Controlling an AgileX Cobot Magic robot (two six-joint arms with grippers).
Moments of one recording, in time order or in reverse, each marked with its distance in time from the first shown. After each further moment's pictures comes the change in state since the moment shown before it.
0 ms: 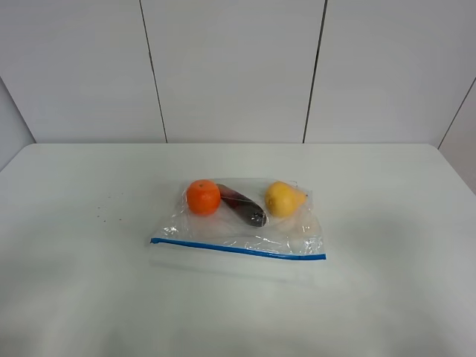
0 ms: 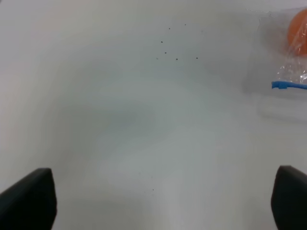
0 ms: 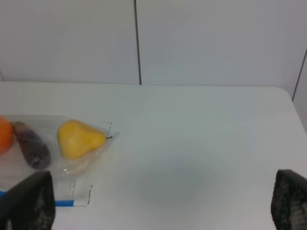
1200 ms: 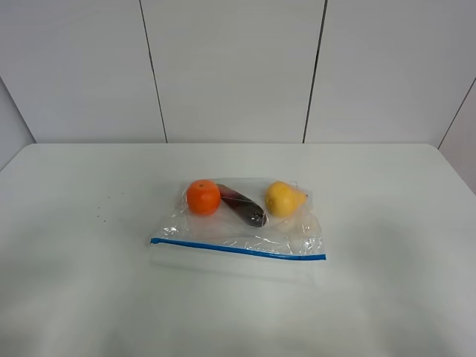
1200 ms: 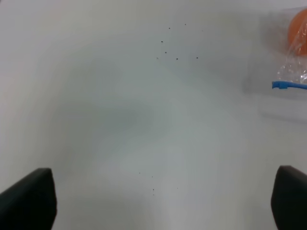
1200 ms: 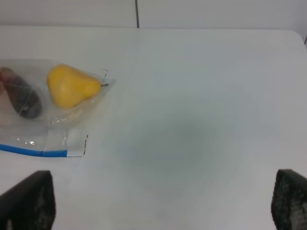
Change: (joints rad) left arm 0.000 0.000 0.000 0.001 0.000 0.000; right arm 0.000 0.000 0.109 0.006 0.026 0.004
